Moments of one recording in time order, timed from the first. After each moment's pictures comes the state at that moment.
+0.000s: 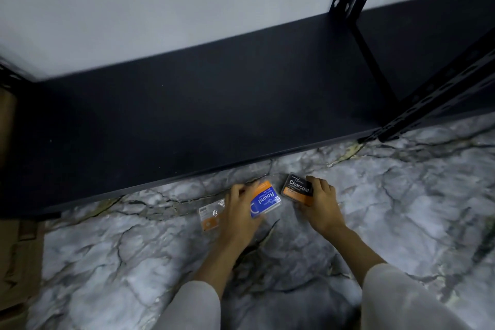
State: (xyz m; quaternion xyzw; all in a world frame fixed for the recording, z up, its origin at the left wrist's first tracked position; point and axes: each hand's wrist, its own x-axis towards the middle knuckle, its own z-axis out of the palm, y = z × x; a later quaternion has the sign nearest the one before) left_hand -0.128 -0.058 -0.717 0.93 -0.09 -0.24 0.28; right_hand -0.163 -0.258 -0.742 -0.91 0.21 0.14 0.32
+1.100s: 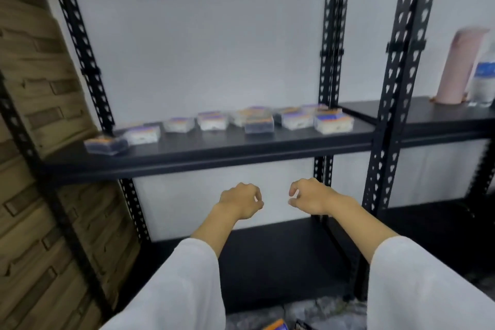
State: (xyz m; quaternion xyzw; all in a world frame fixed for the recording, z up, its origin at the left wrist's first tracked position) left_hand -0.137 -0.033 -0.187 0.97 -0.20 -0.02 0.10; right_hand -0.175 -0.224 -0.184 -0.98 0.01 0.03 0.20
